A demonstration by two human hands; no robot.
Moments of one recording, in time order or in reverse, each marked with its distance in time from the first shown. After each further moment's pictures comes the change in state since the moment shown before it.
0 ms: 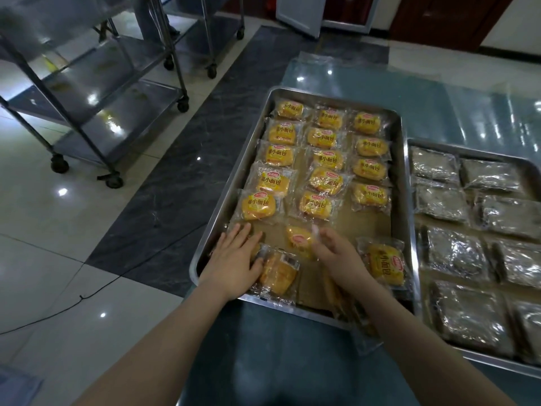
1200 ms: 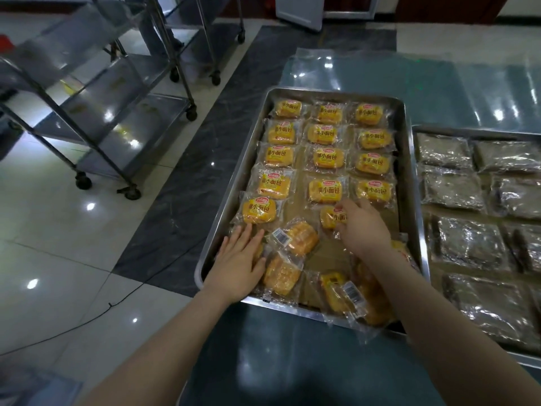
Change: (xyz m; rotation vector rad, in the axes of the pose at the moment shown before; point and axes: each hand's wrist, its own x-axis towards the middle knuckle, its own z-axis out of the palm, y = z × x) left_hand 0.000 0.003 -0.003 0.012 -0.034 -0.019; right_hand 0.050 0.011 -0.036 -0.666 0.282 -0.025
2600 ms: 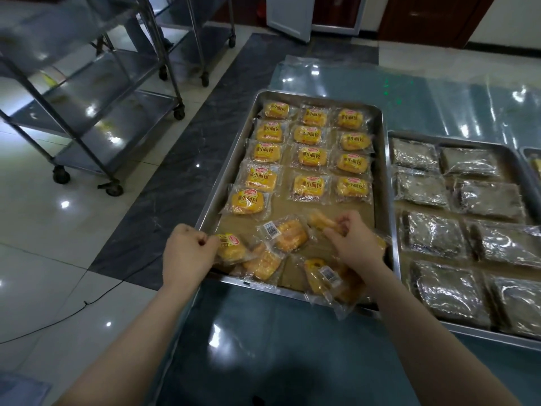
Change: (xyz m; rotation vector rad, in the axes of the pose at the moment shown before) left_hand -0.041 0.003 -0.042 -0.376 0.500 -0.420; right_hand -0.054 0.014 -0.011 0.411 -0.044 0.129
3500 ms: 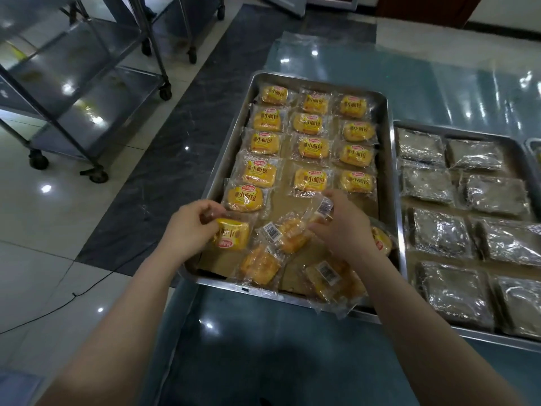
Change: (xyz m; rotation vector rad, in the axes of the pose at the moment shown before) left_hand 0.057 0.008 -0.004 -0.202 -0.413 0.071; right_hand 0.010 -0.049 0.000 -0.139 -0.001 -0.078
